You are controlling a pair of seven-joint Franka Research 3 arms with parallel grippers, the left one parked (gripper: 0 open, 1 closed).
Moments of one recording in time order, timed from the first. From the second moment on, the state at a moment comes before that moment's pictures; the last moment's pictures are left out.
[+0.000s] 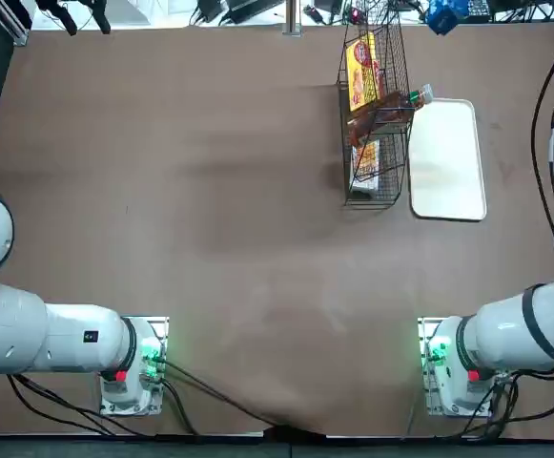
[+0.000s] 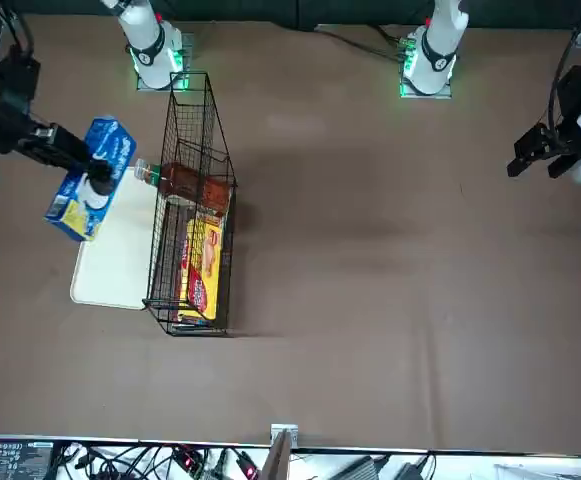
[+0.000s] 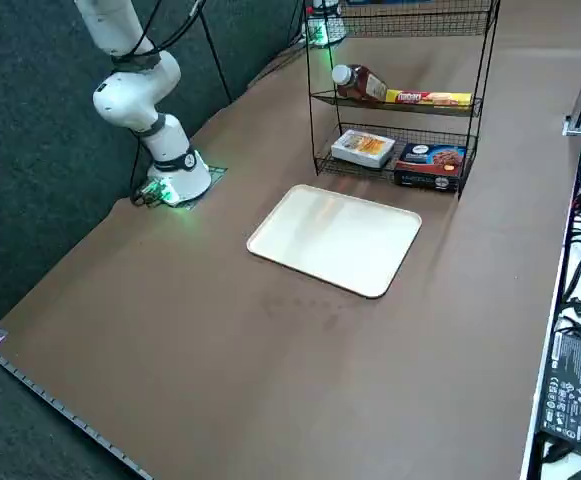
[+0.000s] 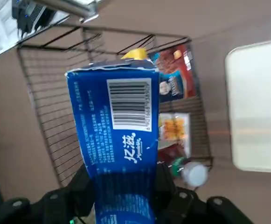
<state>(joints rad) -0.02 0.14 0.09 -1.35 0.44 1.53 0.33</state>
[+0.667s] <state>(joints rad) -0.01 0.15 0.19 -1.35 0.48 1.53 0.38</state>
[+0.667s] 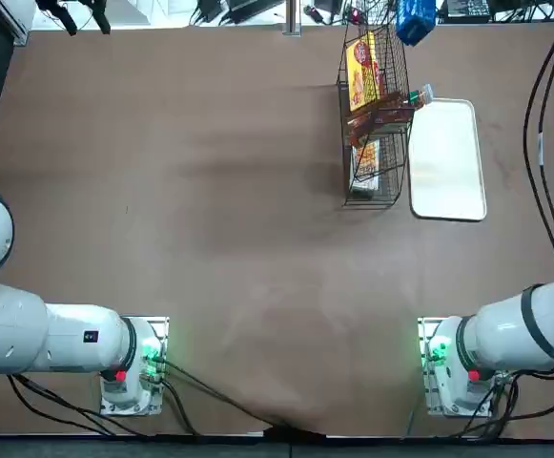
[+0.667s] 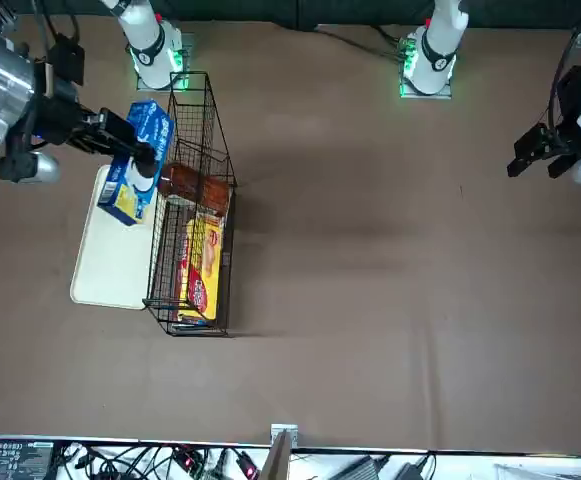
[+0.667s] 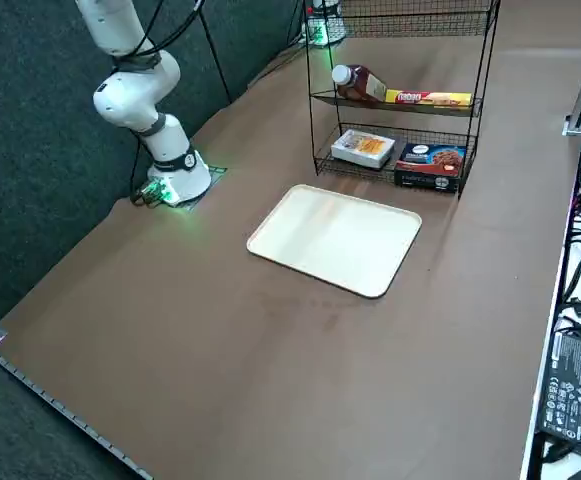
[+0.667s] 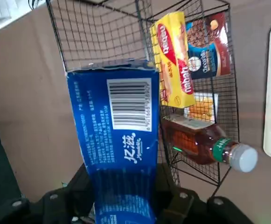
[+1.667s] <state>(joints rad) 0.06 0.17 0.20 -1.41 0.48 1.52 0.35</state>
